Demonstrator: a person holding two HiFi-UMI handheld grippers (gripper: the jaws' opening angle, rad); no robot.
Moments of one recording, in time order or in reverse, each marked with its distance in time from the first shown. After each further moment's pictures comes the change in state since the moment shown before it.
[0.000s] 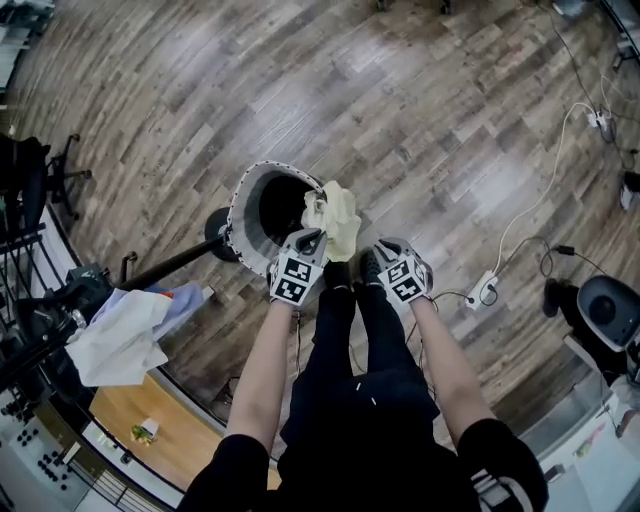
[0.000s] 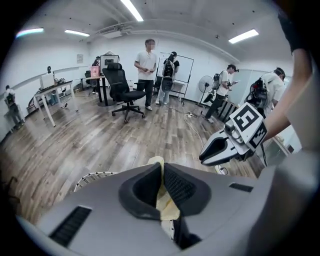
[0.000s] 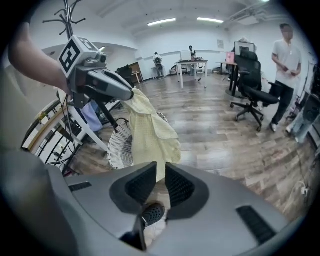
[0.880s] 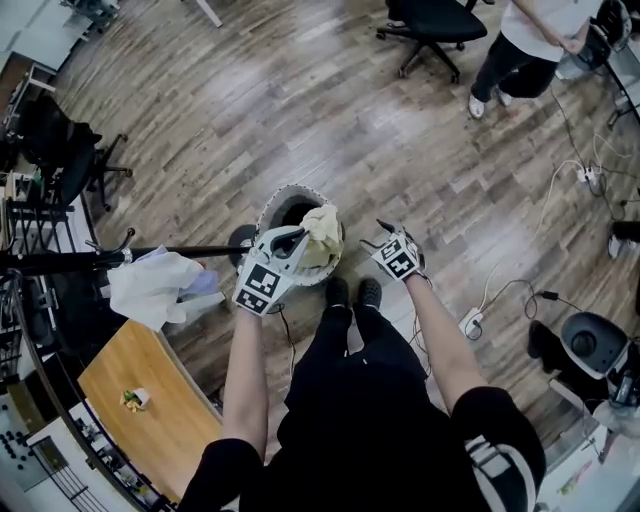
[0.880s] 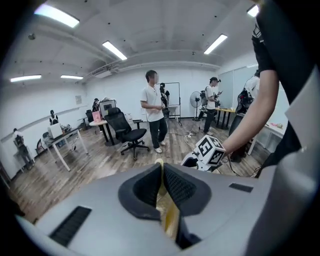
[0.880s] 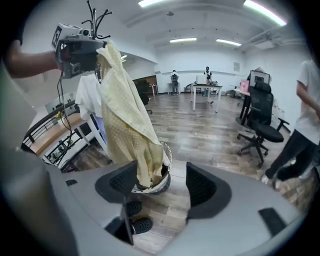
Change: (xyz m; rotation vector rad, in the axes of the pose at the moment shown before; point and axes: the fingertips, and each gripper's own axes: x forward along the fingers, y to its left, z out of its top) left arm -0.245 -0.042 0.193 0.224 -0.274 0.089; right arm -0.101 0.002 0.142 -0.206 -0.154 0.052
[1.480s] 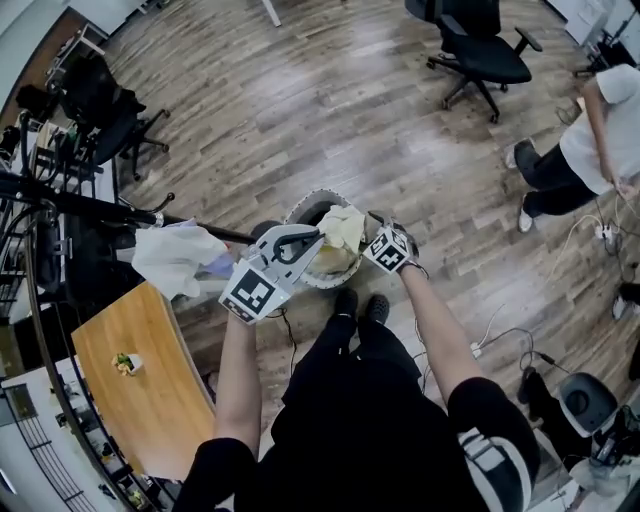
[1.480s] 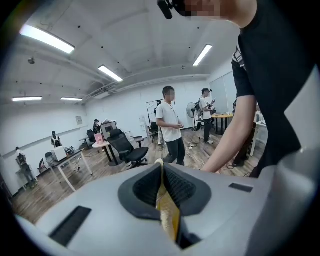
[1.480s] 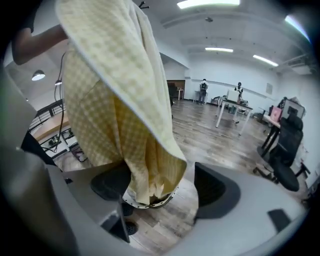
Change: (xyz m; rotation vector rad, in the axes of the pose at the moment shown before) left arm -0.092 -0.011 0.107 0.124 -0.169 0.021; right arm 0.038 0.047 0.101 -0.307 -0.044 0.155
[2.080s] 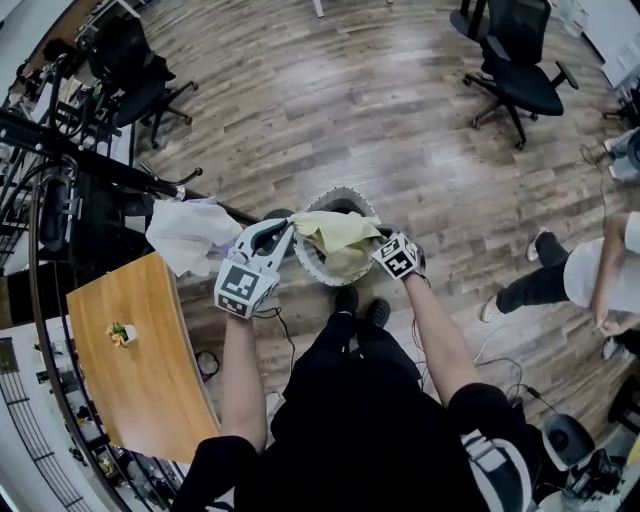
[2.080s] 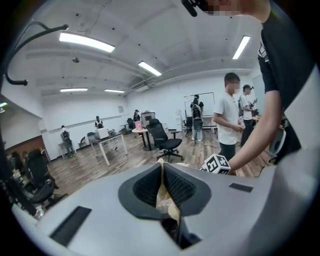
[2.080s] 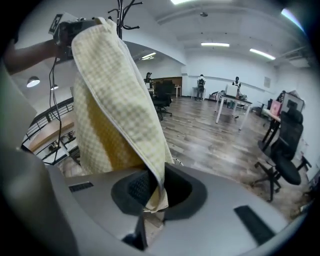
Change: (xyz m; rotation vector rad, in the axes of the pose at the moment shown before) left arm -0.090 0.071 -0.082 -0.213 0.076 0.426; right arm 0.022 0.009 0.013 0.048 0.038 0.001
